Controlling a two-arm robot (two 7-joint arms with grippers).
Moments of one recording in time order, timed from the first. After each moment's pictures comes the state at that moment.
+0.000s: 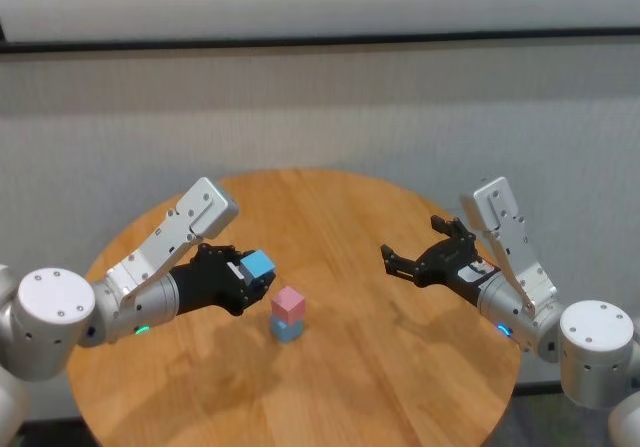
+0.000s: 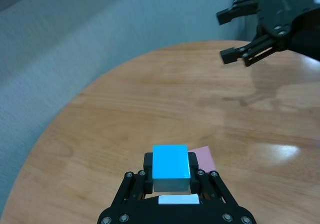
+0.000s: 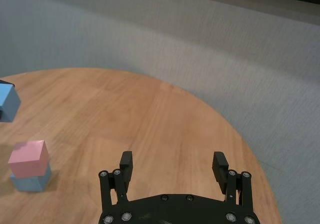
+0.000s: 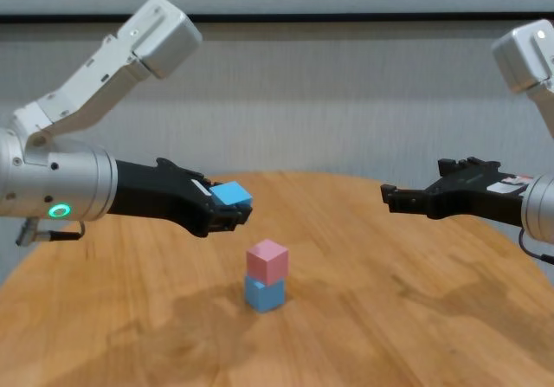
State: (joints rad) left arm -0.52 0.40 0.52 -1.25 -0.11 0.17 -0.55; right arm 0.45 0.24 -0.32 -1.10 0.09 0.05 0.35
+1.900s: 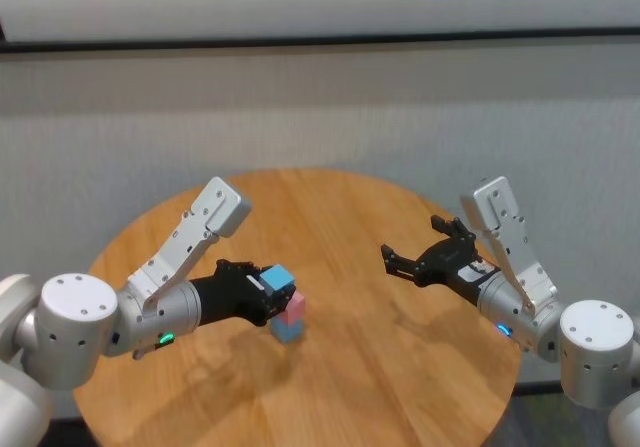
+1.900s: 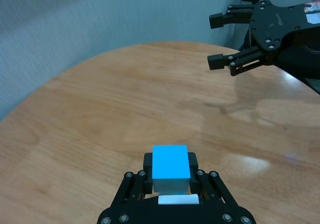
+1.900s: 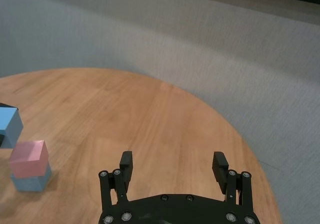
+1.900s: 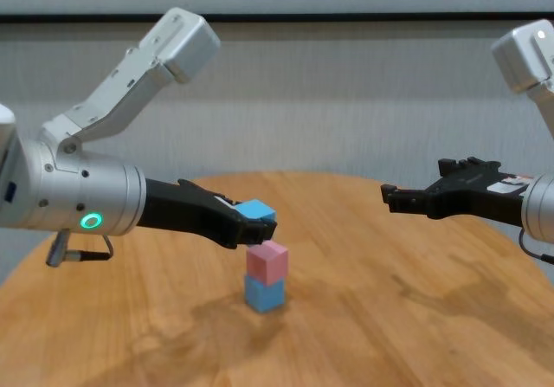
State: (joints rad) left arm -0.51 0.36 0.53 -1.26 -0.20 0.28 -0.53; right arm 0.45 0.24 -0.32 -1.10 0.09 0.05 0.35
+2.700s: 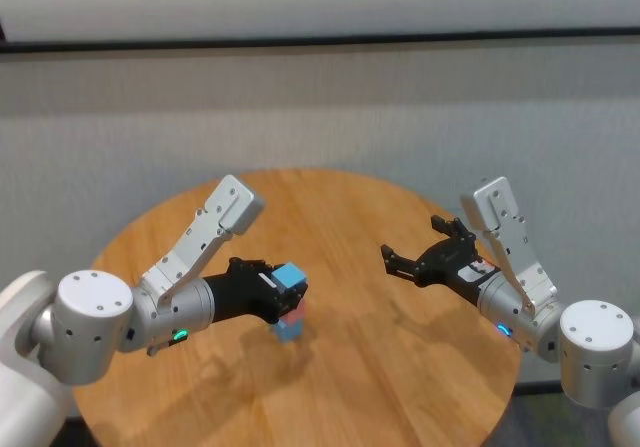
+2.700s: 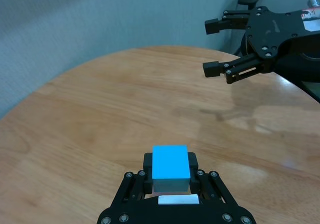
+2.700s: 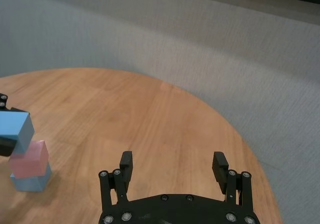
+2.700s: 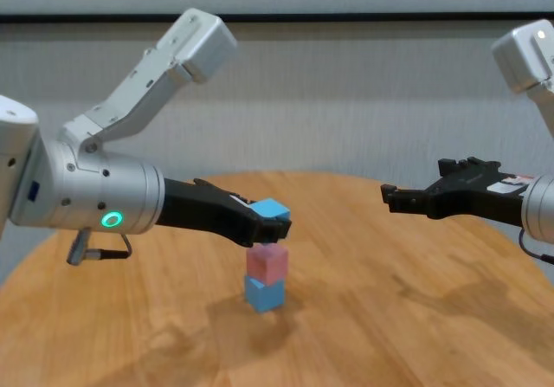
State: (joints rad) left arm -0.53 0.33 0.55 -1.22 -0.21 0.27 -0.53; right arm 0.45 0.24 -0.32 -1.10 0.09 0.05 0.35
